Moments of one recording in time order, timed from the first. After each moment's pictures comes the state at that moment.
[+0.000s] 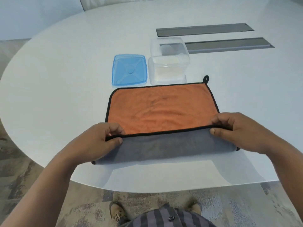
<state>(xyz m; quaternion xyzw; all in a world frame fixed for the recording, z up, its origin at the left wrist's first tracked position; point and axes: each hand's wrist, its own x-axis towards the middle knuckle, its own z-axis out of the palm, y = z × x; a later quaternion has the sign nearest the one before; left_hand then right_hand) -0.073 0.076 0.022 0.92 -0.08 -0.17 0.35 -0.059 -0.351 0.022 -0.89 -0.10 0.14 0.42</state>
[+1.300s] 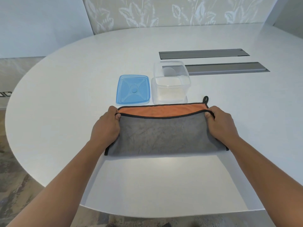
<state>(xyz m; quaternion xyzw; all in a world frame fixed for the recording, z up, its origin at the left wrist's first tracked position) 0.038 0.073 -0.039 0.96 0.03 0.13 0.25 0.049 -0.336 -0.036 -0.95 0.04 -0.11 0.30</state>
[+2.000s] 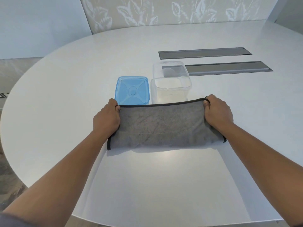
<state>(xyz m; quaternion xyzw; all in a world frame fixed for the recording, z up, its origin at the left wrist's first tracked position) 0.098 0.073 -0.043 0.97 0.06 0.14 0.19 0.112 -0.327 -0.025 -0.97 0.07 -0.13 0.20</state>
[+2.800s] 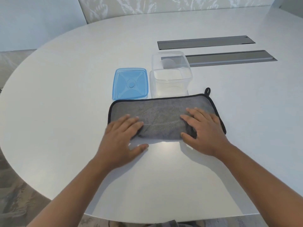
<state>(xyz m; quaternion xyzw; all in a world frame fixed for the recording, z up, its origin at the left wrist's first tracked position) -0.013 0.034 -0.035 0.96 -0.20 0.12 0.12 0.013 -0.284 -0.032 -0.98 -0.15 -0.04 0.12</state>
